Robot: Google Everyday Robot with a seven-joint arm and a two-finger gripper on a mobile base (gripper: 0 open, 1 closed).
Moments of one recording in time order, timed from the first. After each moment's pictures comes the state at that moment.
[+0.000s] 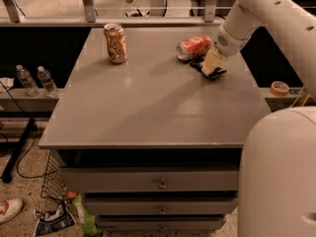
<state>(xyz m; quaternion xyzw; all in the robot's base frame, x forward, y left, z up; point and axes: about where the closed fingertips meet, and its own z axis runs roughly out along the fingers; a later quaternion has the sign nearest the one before) 0.714 -0.189 0.837 -0.33 0.93 0.06 0.16</state>
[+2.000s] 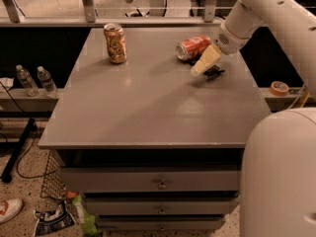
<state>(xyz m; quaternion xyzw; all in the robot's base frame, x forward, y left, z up) 0.723 -0.189 0.843 -0.33 0.92 0.07 0.18</state>
